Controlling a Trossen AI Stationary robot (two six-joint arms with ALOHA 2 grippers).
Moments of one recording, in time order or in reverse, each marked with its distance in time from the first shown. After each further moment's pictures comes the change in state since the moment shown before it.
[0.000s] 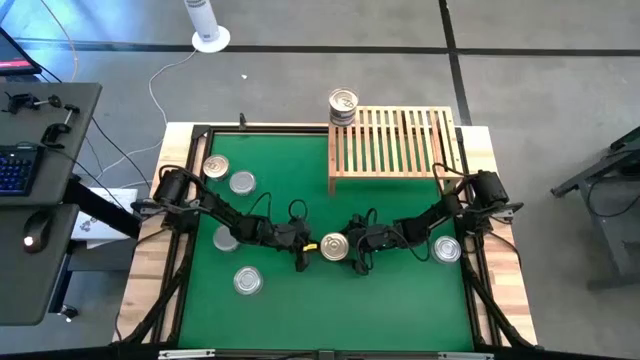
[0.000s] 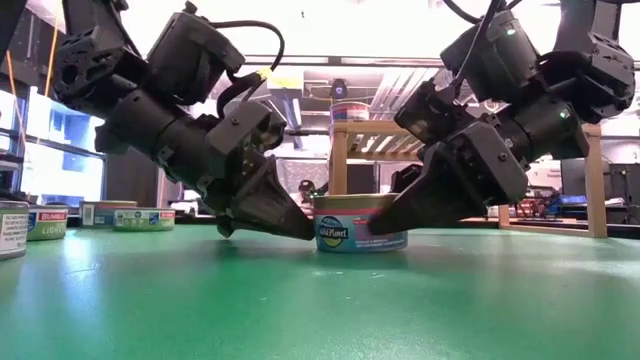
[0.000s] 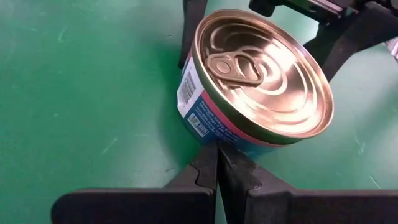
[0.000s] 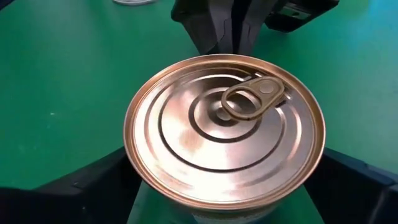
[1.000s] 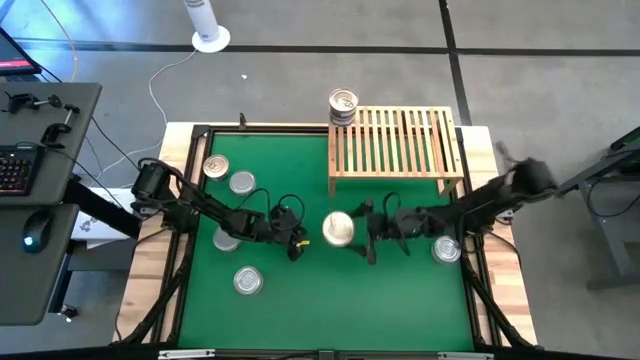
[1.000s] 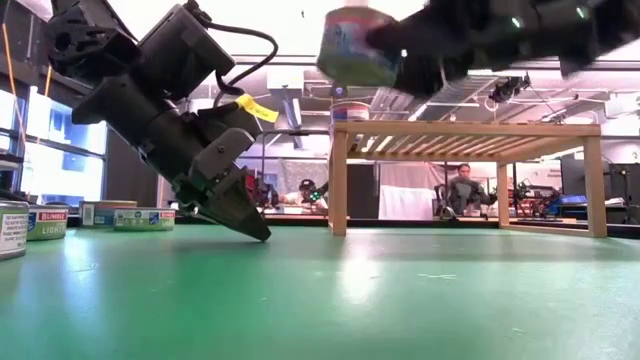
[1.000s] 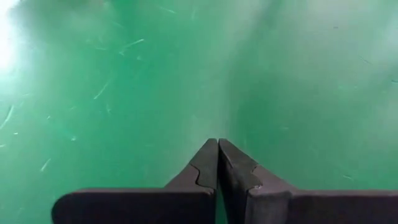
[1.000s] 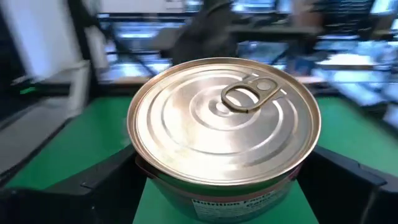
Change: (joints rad) left arm -0.001 -0.176 -0.035 -0.399 -0.202 -0.035; right arm -0.002 -0.450 -0.027 -0.056 0.085 -0.117
